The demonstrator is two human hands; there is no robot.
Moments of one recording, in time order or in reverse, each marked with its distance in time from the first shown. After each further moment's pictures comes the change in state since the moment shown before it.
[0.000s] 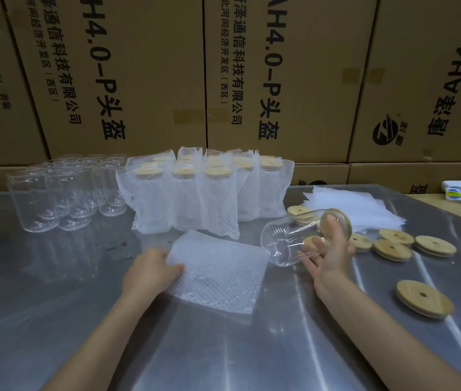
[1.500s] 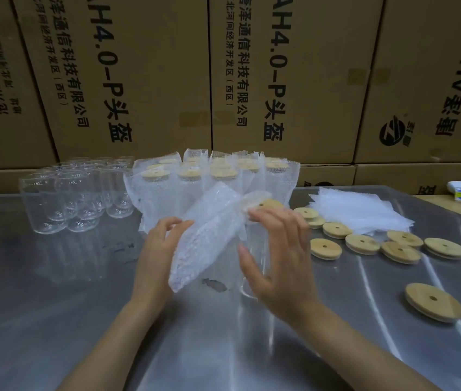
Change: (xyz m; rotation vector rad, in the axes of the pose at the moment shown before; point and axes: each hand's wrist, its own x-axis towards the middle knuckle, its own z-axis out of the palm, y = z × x) left_hand -0.006 0.003 -0.008 -0.347 0.290 0.566; right_hand -0.097 0.016 0.029 -0.807 -0.533 -1.549
